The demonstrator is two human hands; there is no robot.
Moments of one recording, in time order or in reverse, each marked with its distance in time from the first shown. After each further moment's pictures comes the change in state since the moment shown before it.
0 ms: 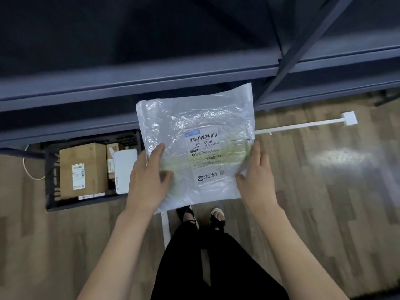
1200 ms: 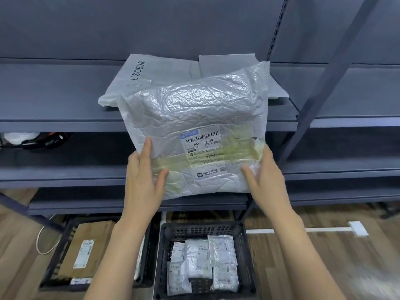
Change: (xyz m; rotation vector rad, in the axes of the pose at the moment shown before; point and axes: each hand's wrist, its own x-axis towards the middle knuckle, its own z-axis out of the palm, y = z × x) left_hand 0.011 0.115 -0.149 -0.107 0.706 0.338; right_hand 0.033 -0.089 -0.196 0.407 0.363 -0.569
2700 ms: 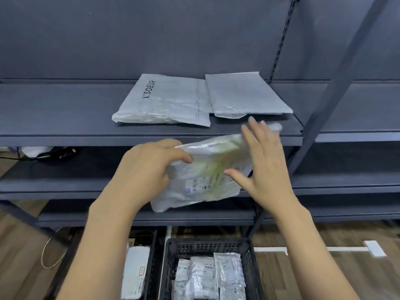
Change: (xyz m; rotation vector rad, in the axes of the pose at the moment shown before) left_hand 0.054 0.062 -0.078 0.283 -0.277 0.375; right_hand 0.033 -0.037 -0.010 -0.384 0.153 -0.575
